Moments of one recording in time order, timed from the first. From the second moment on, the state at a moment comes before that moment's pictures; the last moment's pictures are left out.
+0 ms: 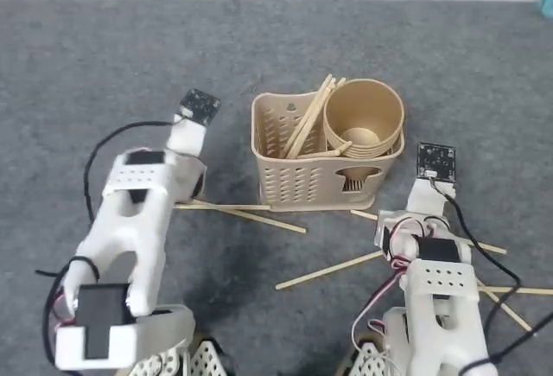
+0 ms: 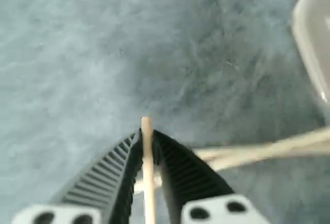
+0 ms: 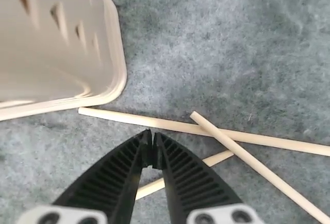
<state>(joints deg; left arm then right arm) -9.1 -9.7 43.2 53.6 -20.4 0.2 -51.4 77.6 44.8 -5.3</state>
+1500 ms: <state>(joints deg) 14.4 -50.6 31.6 21.0 16.3 0.2 -51.4 77.6 44.8 -5.3</state>
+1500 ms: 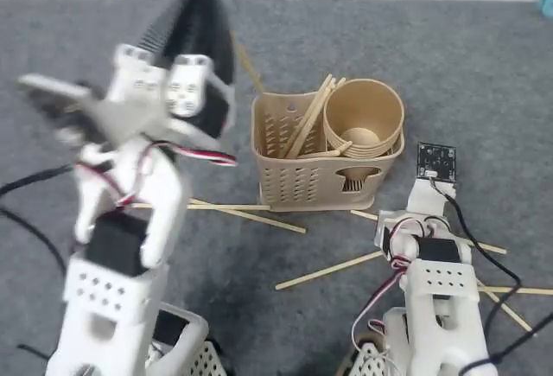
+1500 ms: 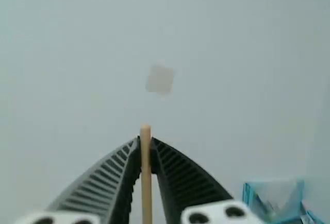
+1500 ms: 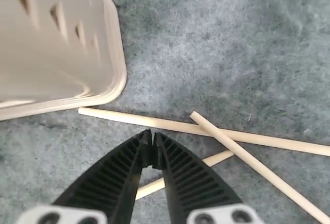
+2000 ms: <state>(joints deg) 15.9 -50.6 48.0 21.1 17.5 0.3 -51.4 77.6 44.3 -5.3</state>
